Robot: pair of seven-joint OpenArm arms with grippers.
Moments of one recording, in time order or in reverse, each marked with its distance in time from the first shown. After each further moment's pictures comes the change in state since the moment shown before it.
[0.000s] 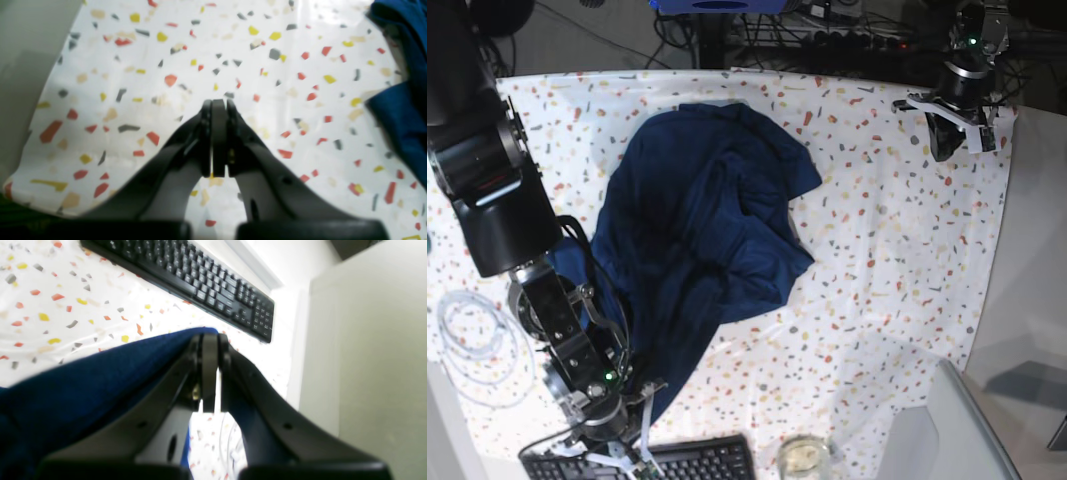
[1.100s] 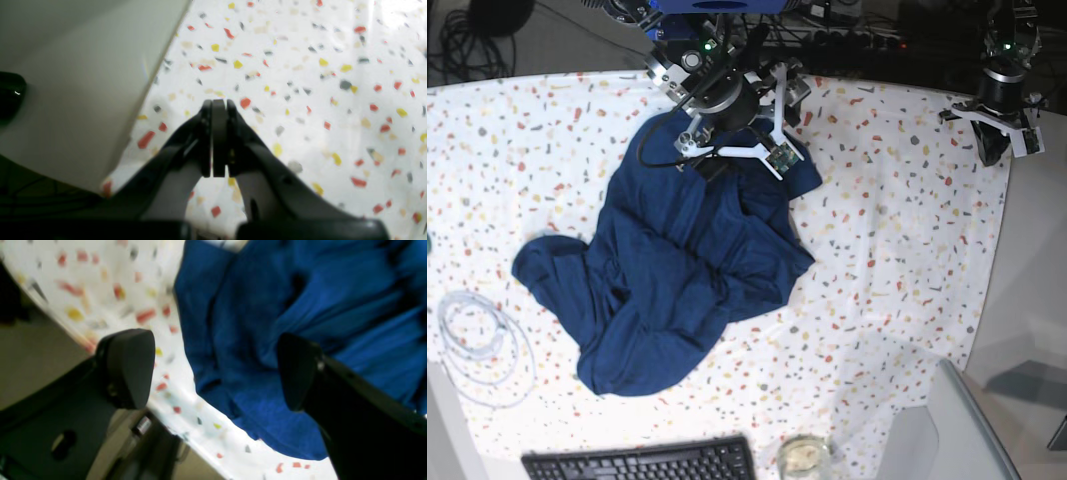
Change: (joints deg) left arm 0.4 -0.8 -9.7 -2.5 0.2 -0.2 0.3; right arm -51.7 -7.5 -13.1 37.9 0.4 2.5 -12.7
